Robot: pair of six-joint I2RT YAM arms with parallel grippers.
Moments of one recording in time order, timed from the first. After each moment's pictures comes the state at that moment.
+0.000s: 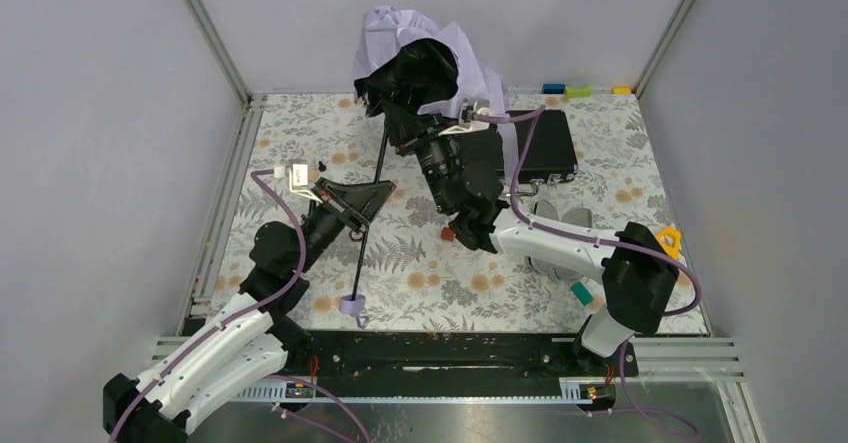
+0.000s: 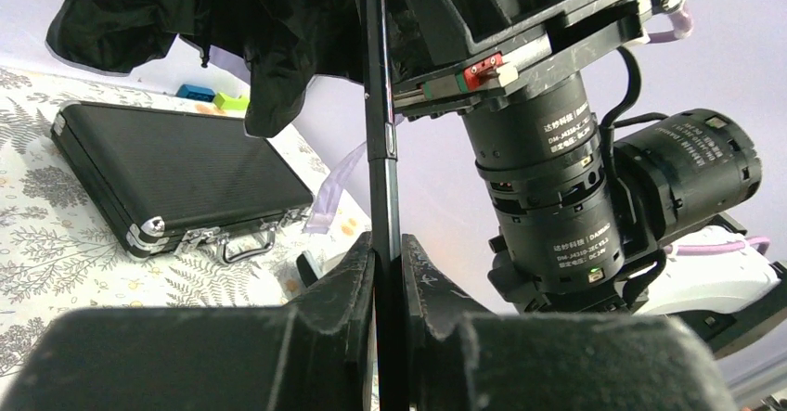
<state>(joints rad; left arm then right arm) -0.64 0.65 0.48 0.48 0.14 -0.78 0.98 1.62 1.18 1.01 0.52 0.41</state>
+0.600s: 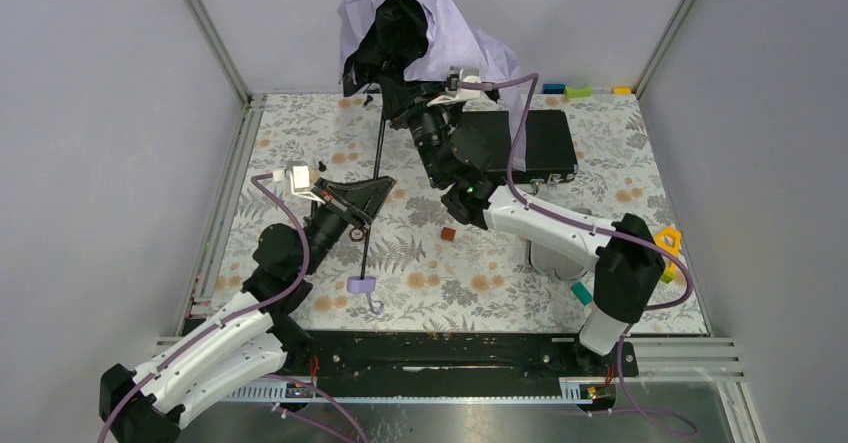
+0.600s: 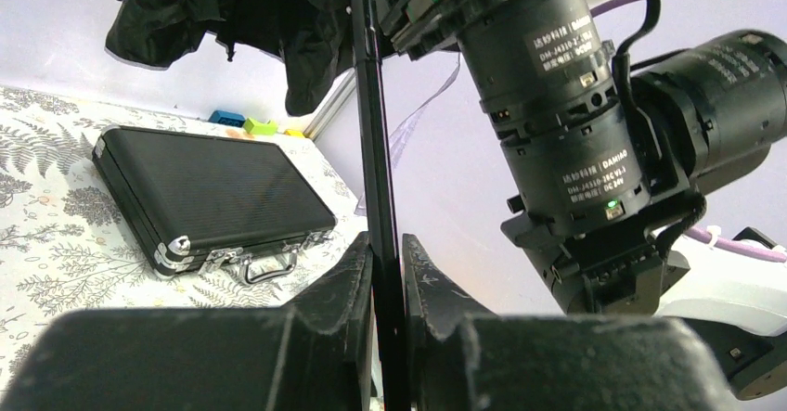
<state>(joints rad) -0.72 0.67 0.49 0.50 -0.02 -0.72 0.93 1.70 1.41 0.80 0.50 0.32</state>
